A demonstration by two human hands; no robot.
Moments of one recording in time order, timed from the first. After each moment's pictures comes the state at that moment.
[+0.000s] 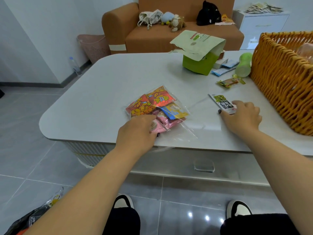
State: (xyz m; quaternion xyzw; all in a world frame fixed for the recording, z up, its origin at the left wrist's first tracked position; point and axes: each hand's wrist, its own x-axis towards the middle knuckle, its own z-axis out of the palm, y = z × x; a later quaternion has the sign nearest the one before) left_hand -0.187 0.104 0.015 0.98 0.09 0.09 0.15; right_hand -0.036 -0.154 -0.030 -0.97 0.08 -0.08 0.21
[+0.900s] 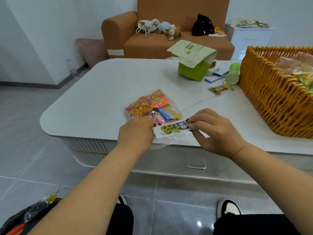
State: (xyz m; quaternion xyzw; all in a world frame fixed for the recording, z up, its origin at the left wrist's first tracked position) left_hand -0.200 0.095 0.018 0.99 0.07 0.12 0.08; right_hand -0.123 -0.127 0.005 -0.76 -0.52 -0.34 0.20
